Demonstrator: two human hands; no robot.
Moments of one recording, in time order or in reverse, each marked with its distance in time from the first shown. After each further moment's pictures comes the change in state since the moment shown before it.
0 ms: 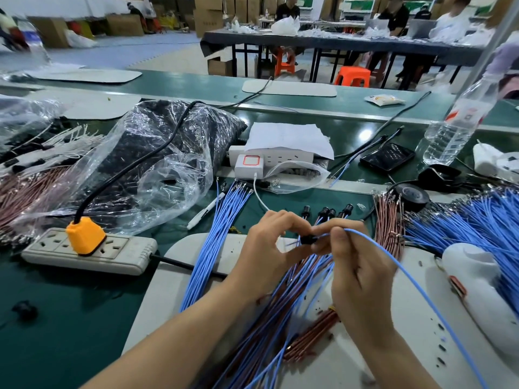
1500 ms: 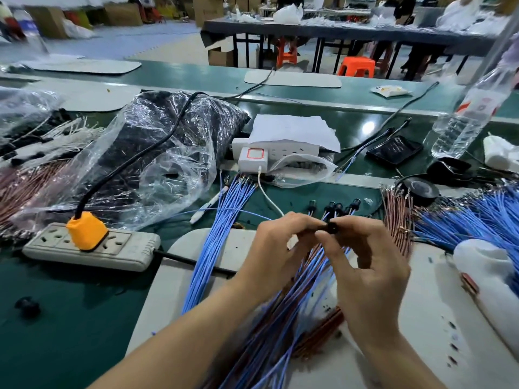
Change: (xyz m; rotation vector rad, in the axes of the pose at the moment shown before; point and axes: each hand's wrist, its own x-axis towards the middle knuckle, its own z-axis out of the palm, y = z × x) left_hand 0.000 0.003 -0.001 -0.027 -0.036 0.043; right_hand -0.007 0.007 0.004 -0.092 0.132 -0.053
